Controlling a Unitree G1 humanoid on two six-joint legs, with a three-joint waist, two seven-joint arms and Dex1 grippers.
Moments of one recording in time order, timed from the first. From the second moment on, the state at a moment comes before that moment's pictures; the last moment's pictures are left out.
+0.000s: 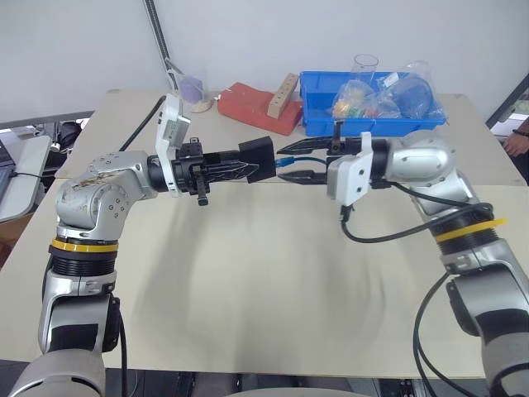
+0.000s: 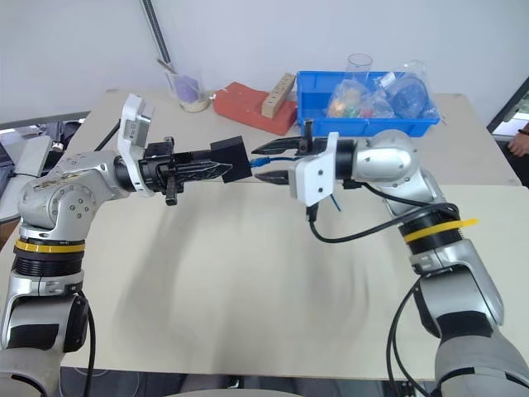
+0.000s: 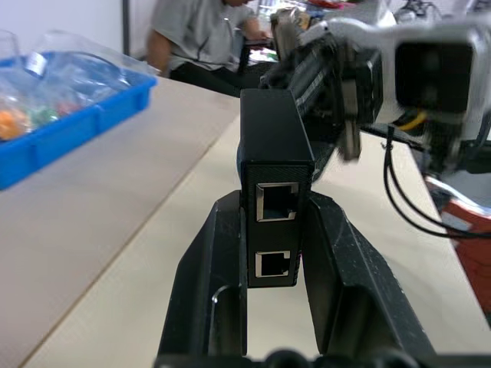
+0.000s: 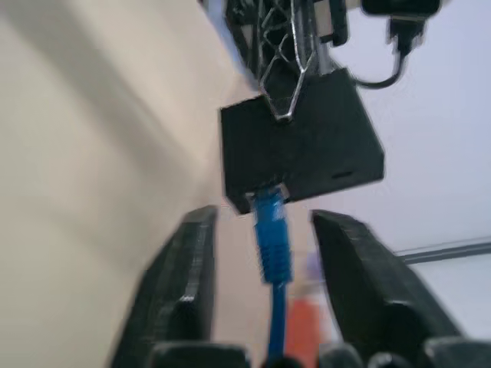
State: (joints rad) left arm -0.75 0.63 0.02 0.03 -0.68 0.72 -1.17; right arm -0.91 -0.72 0.34 0.17 0.25 -0.39 1.16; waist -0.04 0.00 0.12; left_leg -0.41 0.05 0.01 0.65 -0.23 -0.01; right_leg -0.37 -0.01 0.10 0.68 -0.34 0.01
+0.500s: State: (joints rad) left arm -0.79 0.63 0.02 0.05 -0.69 0.72 -1.27; right arm -0.98 -0.78 0.20 -0.03 0.84 0.91 1.16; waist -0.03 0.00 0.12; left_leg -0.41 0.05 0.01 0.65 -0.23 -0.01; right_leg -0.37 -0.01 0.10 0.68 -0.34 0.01
